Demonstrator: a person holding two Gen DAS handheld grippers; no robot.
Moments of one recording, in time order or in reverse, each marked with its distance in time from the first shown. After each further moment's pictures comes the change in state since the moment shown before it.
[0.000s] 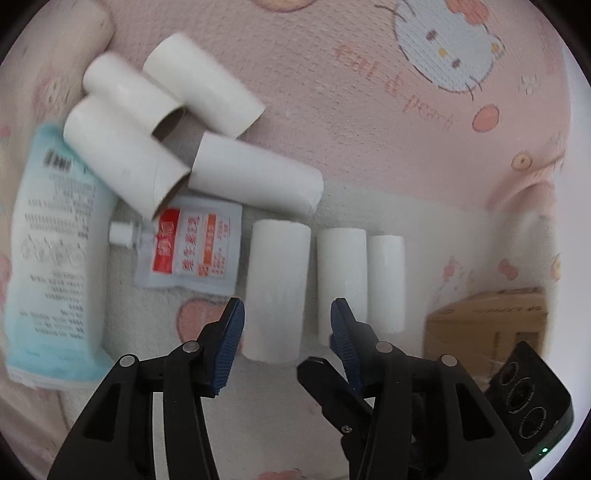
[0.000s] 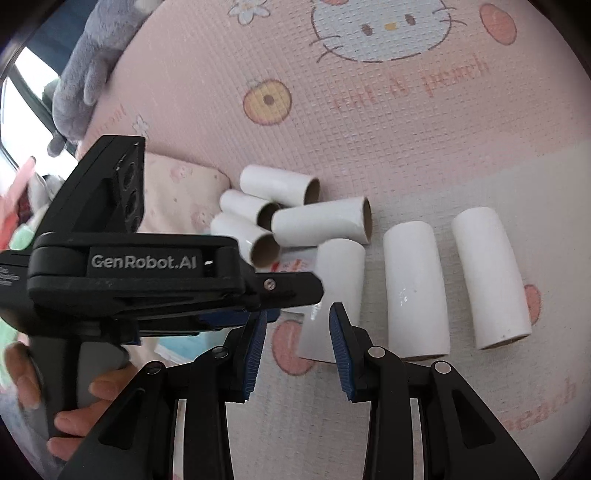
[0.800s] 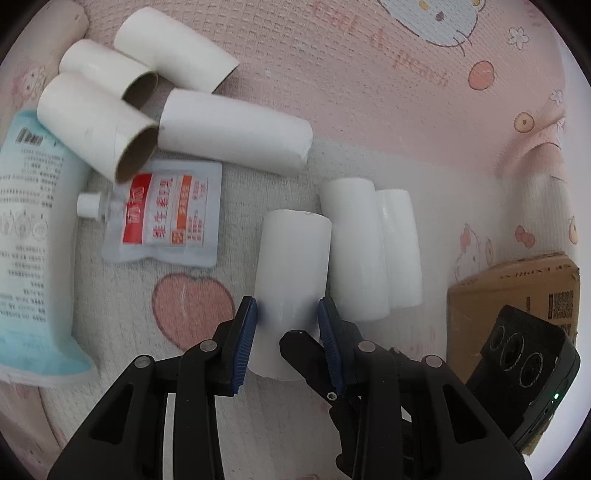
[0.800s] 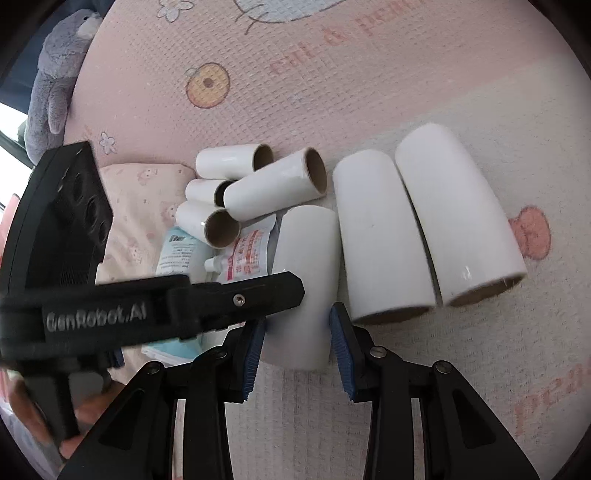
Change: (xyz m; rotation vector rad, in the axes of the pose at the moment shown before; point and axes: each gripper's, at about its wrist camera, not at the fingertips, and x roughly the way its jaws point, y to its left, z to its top) left arm 0.029 -0.009 -0.031 0.062 0.023 0.005; right arm 0.016 -0.050 -0.026 0.161 0.068 0.015
